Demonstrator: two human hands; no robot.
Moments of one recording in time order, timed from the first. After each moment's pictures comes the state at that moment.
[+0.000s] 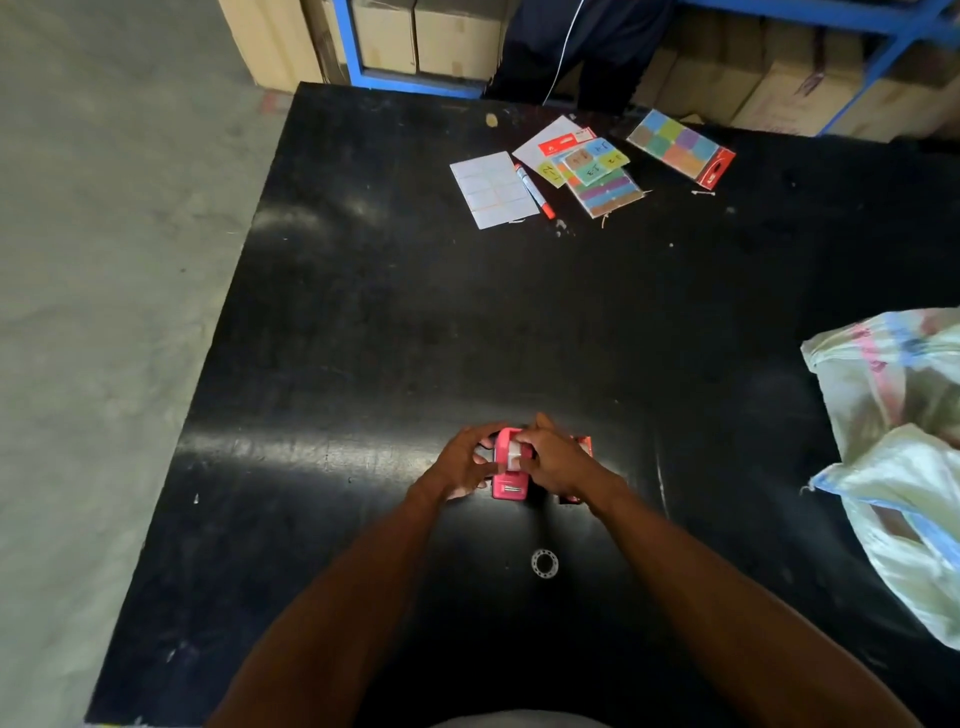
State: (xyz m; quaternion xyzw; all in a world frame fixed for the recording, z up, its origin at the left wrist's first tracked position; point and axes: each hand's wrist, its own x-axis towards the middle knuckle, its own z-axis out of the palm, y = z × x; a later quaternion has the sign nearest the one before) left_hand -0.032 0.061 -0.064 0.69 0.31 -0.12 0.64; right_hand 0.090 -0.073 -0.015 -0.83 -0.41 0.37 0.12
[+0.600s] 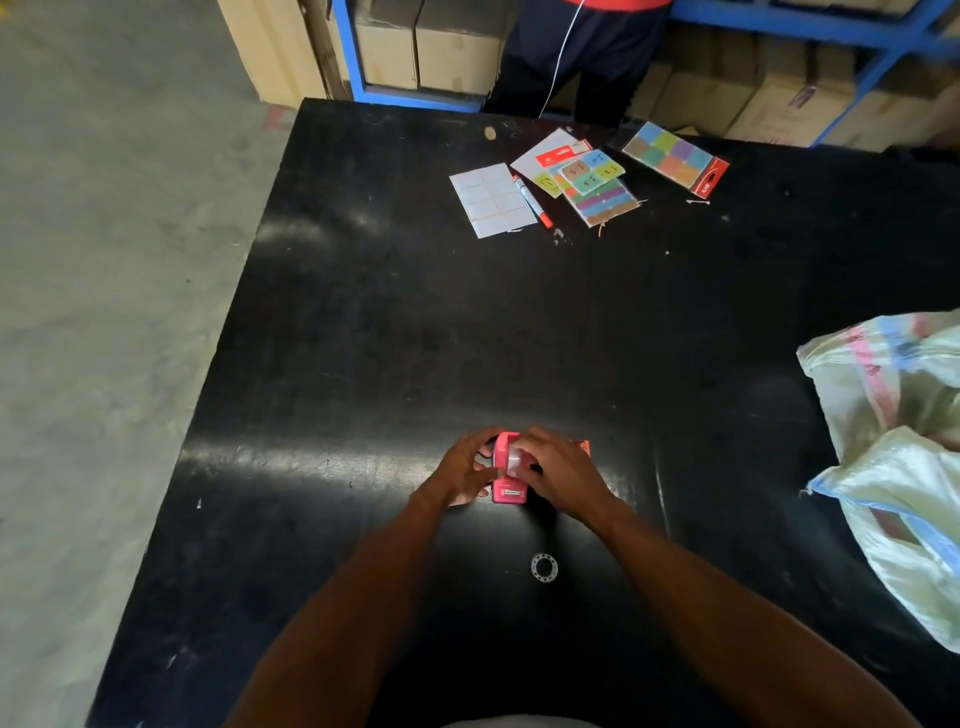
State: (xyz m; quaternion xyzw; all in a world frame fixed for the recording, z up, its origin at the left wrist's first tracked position) left_hand -0.037 0.056 -0.052 0.70 0.32 -0.13 0.62; right_hand 0.079 -0.092 -0.008 -0.83 -0.48 0.23 0.16
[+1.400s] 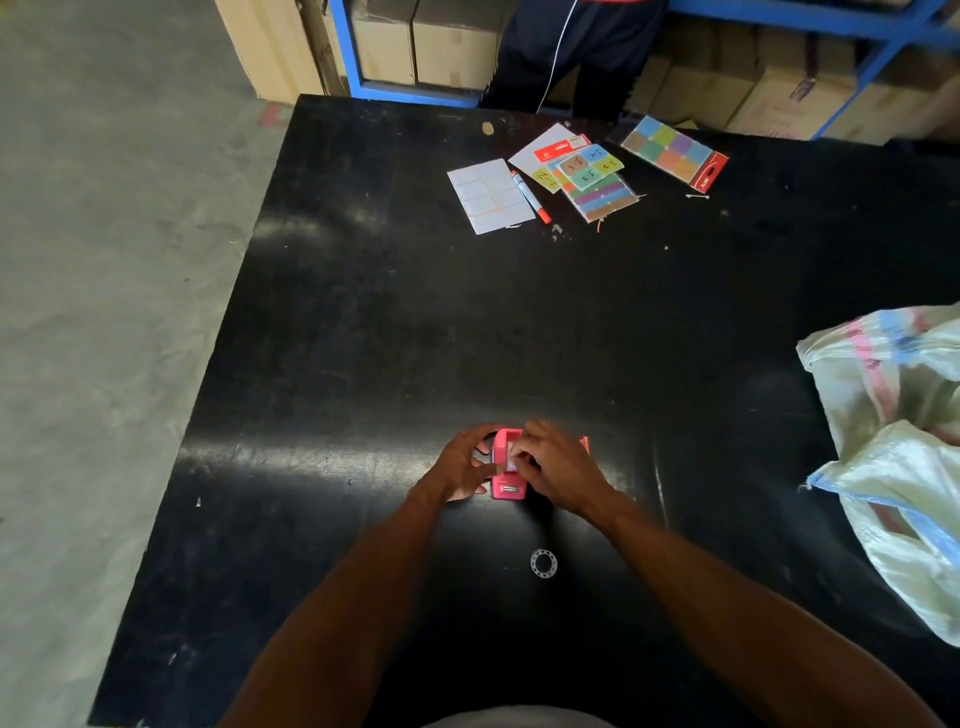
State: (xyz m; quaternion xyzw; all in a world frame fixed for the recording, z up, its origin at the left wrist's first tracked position) left_hand -0.035 0.057 -0.048 0.70 0.33 -0.14 0.62; right_hand 0.080 -0.089 -0.003 -0.82 -0.51 0.21 0.16
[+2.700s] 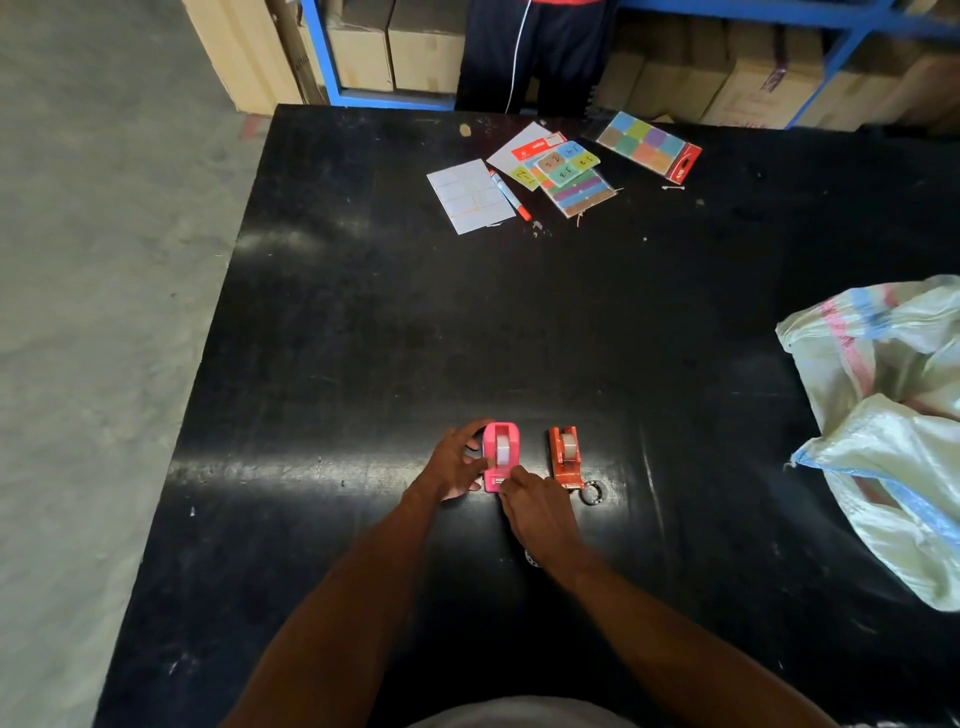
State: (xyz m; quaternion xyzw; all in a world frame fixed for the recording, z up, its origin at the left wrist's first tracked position) left_hand -0.037 0.048 -0.047 0.71 0.34 -0.11 0.61; right_hand 0.005 -0.117 -0.036 -0.89 -0.44 0.13 0.02
